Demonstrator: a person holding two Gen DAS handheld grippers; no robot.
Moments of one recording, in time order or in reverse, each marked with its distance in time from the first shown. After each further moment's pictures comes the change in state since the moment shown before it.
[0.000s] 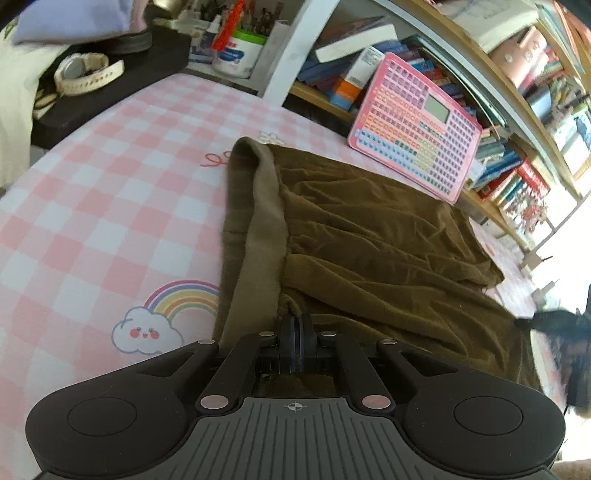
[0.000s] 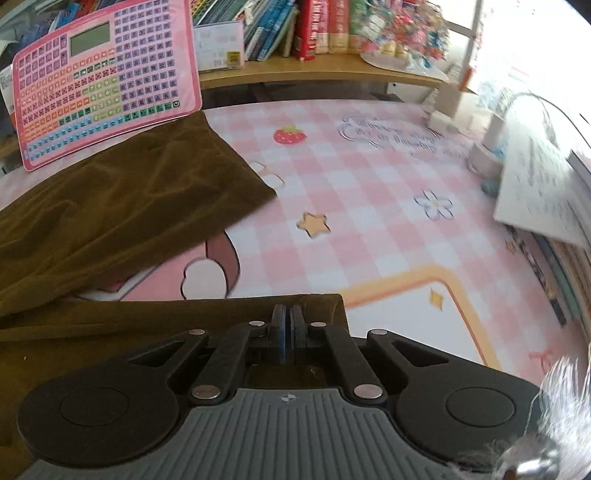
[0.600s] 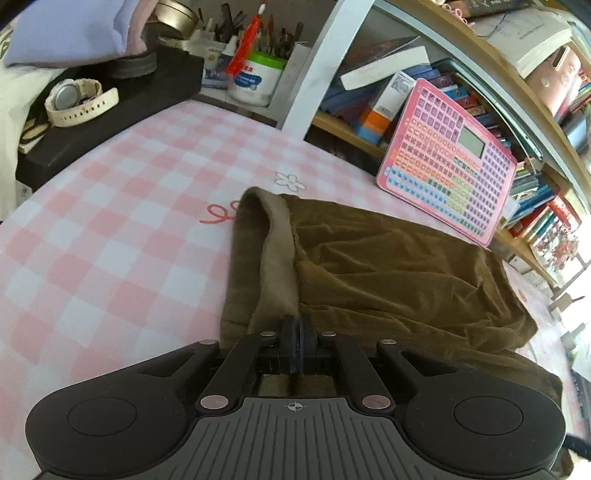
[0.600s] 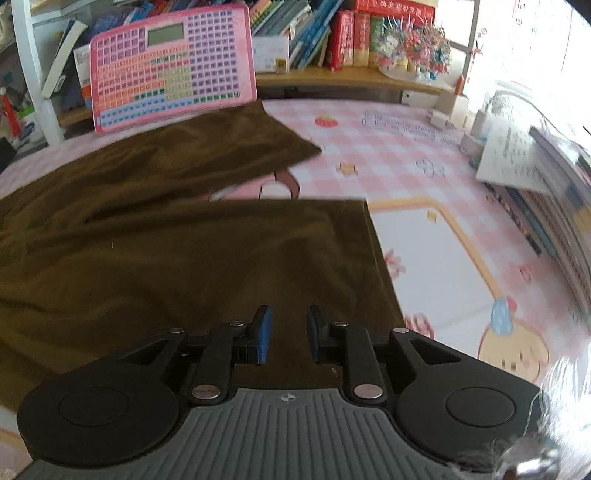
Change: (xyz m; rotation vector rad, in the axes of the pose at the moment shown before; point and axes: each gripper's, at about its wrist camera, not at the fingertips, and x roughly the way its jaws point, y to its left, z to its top) left arm 0.044 0.005 0.039 -0.054 -0.089 0.076; right arm -0.087 0.030 -0.102 -0.033 -0.027 0.043
